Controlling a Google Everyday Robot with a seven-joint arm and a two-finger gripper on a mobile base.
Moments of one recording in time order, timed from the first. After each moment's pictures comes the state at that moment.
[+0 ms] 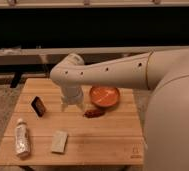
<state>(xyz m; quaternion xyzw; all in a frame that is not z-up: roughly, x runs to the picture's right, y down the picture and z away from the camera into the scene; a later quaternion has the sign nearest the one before) -0.101 0.091 0.694 -0.24 0.21 0.68 0.66</state>
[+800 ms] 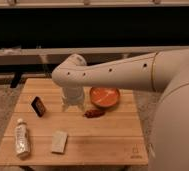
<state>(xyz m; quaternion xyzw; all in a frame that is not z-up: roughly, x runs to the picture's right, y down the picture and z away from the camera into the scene) -0.093 0.093 0.684 -0.24 0.20 0.69 0.65</state>
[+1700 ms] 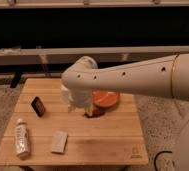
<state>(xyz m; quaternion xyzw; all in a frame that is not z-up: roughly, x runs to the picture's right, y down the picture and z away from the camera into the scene) -0.070 0.100 0.670 -0.24 0.19 0.71 0.63</state>
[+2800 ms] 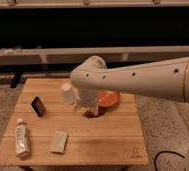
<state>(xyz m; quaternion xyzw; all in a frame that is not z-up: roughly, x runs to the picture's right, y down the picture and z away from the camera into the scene) -0.036 0.096 0.670 -0.23 0.19 0.72 0.62</state>
